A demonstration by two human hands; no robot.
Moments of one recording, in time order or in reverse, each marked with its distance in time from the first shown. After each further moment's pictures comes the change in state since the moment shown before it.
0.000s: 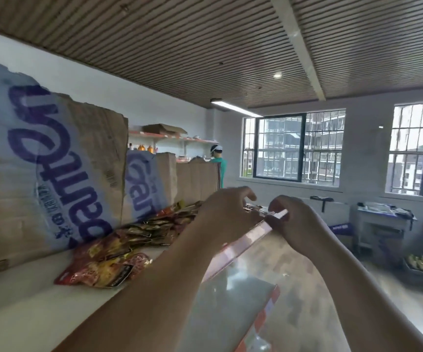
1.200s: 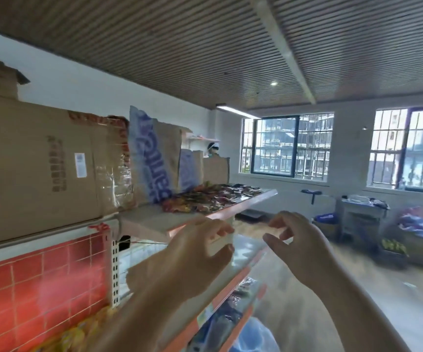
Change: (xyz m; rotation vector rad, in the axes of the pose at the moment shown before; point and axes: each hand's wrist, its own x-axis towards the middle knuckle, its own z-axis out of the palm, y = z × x) left_hand -0.425 0.101 -0.208 -0.131 0.095 -0.030; right_hand -0.353 -0.274 -0.120 0.077 0.044 -0.013
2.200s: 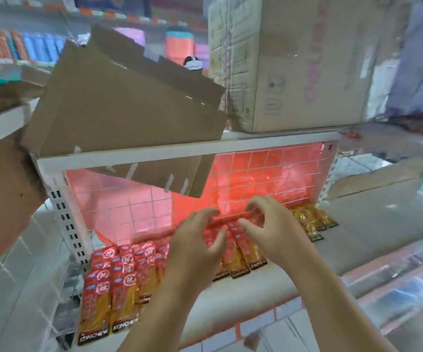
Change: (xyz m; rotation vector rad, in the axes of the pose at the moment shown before) left_hand -0.416 -0.223 -0.332 0.196 0.431 -0.625; right_hand -0.229 -0.412 0.385 0.267 -0.636 -0.238
